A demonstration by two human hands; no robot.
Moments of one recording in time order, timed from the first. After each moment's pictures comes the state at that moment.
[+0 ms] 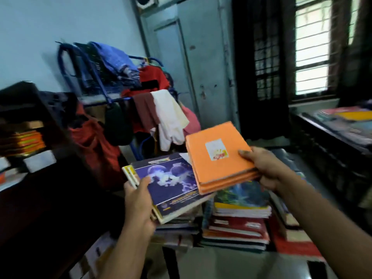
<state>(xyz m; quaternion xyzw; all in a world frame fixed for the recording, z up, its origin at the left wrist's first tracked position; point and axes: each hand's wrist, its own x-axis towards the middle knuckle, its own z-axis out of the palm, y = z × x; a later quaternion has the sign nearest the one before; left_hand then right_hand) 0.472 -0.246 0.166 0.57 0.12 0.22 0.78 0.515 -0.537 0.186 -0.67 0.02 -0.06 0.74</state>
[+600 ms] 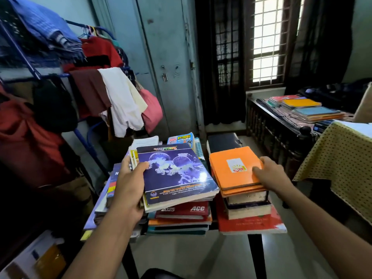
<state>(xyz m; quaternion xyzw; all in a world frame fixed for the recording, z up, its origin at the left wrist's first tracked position) 0.476 -0.357 0.155 0.64 0.05 0.05 0.76 0.484 -0.704 0.080 -0.90 0.24 -0.11 0.34</state>
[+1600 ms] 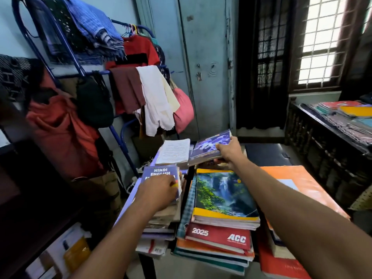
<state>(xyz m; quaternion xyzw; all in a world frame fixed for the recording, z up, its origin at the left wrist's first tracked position) 0.579 -0.303 0.125 1.00 -0.07 0.05 0.00 0.712 -0.546 0.110 -0.70 0.09 -0.10 0.71</state>
